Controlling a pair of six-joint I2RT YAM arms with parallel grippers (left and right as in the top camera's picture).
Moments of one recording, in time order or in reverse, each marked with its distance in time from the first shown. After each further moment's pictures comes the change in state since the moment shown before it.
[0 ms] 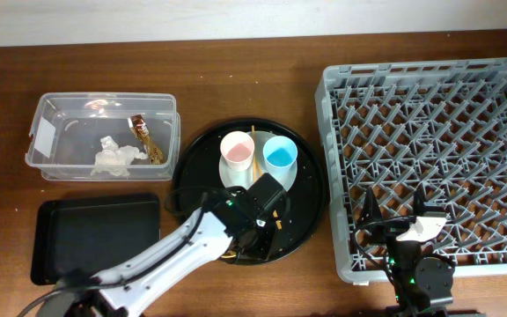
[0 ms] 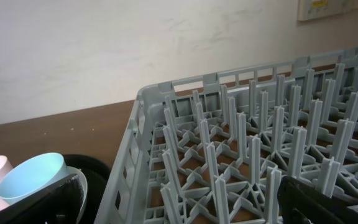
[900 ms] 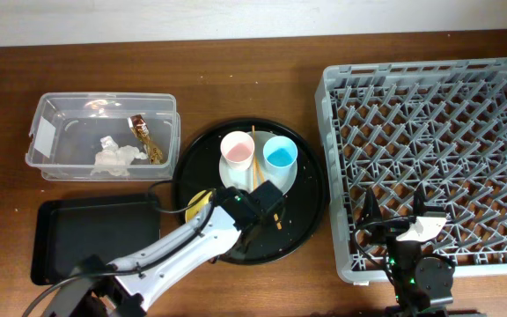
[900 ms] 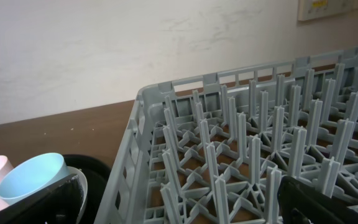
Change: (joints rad) left arm -0.002 0.063 0.031 -0.233 -0.388 -0.003; right arm 0.000 0.000 0.000 0.000 0.000 0.000
